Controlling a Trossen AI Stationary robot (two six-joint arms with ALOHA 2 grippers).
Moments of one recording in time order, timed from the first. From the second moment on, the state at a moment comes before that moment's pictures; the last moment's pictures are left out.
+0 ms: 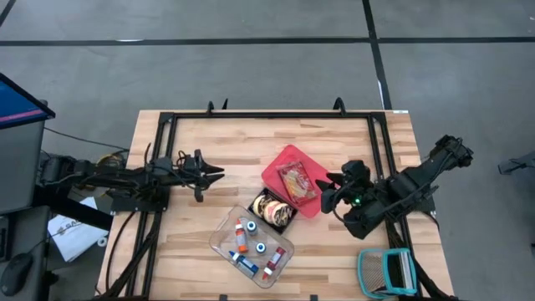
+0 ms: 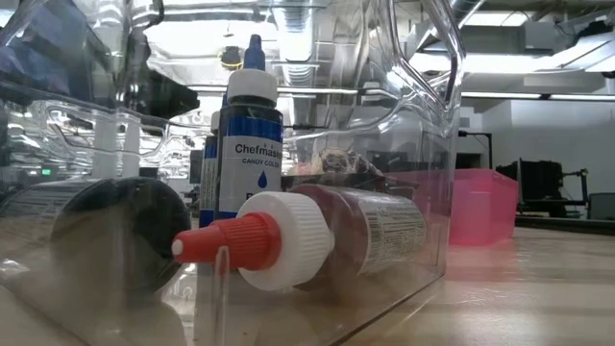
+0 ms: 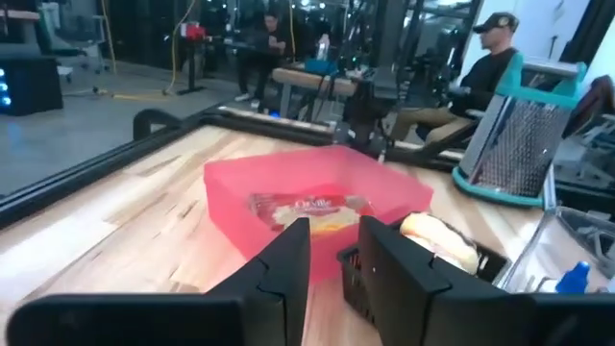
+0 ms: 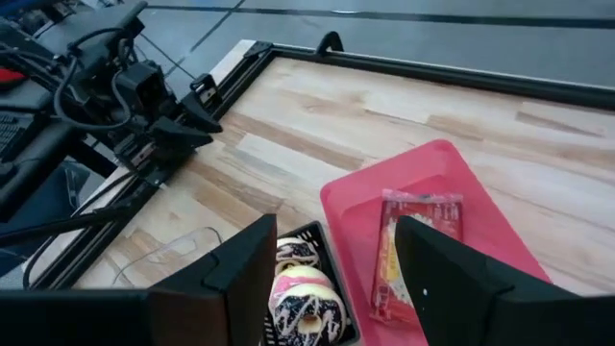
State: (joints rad) left arm 0.10 0.71 0.01 0.68 -0.07 -0.16; right arm 0.62 1.44 1.58 -1.30 0.97 1.52
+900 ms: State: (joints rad) left arm 0.14 0.26 0.01 0.12 0.09 -0.13; right arm 0.64 1.44 1.58 -1.36 1.04 1.56
